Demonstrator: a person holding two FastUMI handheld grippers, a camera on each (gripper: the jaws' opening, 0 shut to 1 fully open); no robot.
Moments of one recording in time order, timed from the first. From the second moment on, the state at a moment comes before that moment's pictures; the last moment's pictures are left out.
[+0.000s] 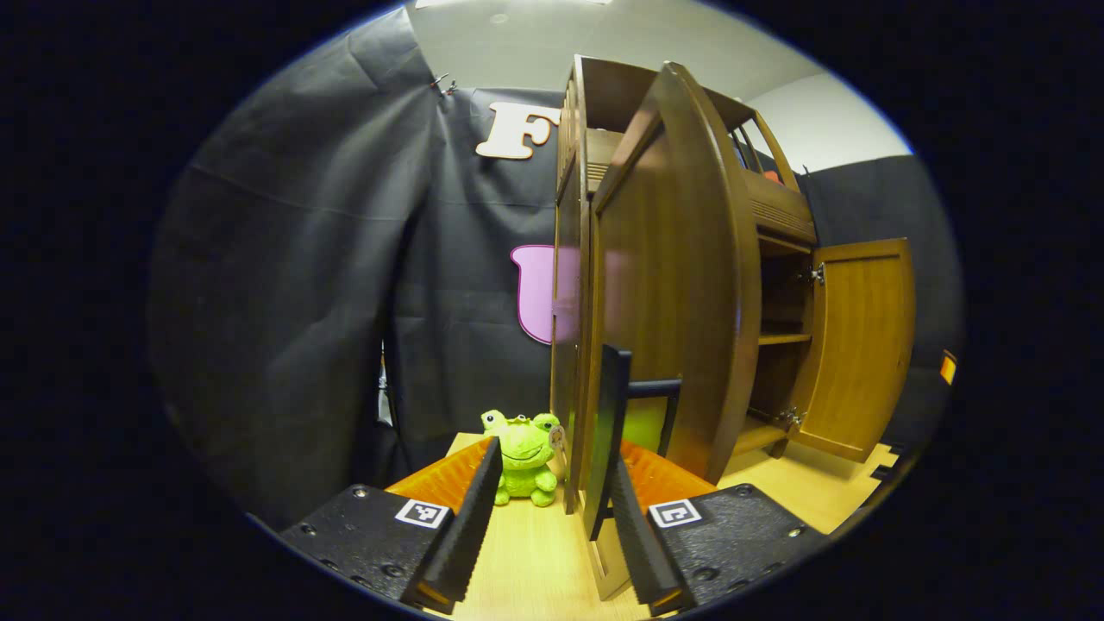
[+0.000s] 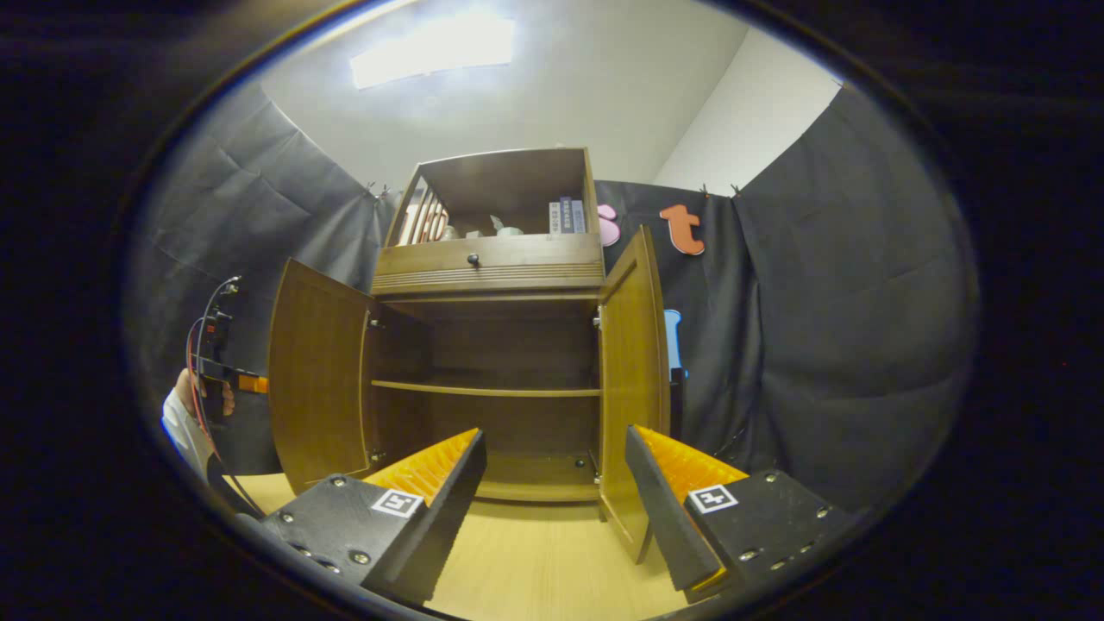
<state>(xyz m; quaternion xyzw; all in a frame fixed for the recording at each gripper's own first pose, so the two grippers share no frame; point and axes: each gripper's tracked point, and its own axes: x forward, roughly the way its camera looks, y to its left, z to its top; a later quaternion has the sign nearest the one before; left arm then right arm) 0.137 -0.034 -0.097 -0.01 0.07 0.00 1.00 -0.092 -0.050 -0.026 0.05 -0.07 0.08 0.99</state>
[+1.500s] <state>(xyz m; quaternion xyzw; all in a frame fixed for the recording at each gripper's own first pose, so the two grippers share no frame) 0.135 -0.024 -0.067 -0.02 -0.01 0.11 0.99 -0.053 -0.031 -0.043 0.01 0.00 0.07 1.00</state>
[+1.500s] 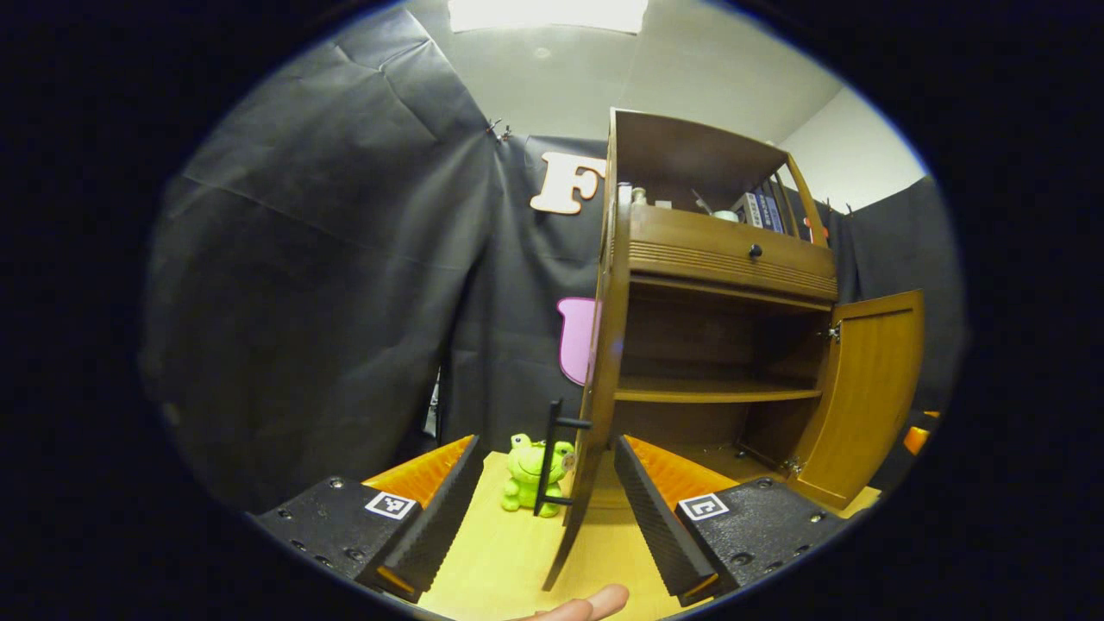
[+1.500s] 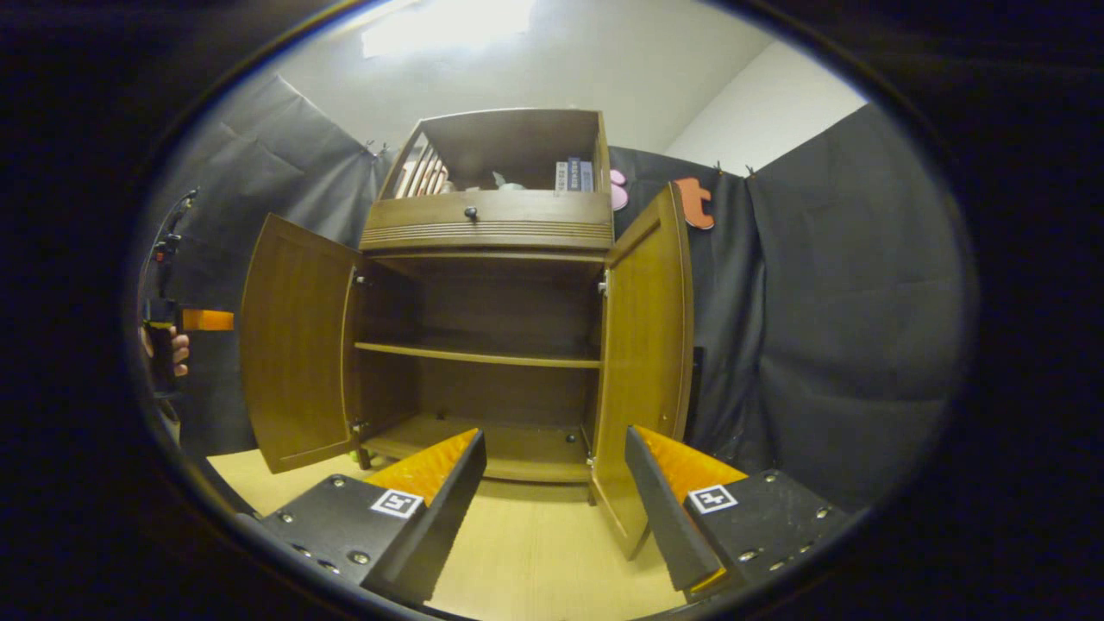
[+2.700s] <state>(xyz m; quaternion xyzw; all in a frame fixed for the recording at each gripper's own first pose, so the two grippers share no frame) 0.148 -0.091 -0.069 0.00 0.00 -0.01 1.00 -0.068 -0.012 -0.014 0.02 -0.02 0.10 0.99</state>
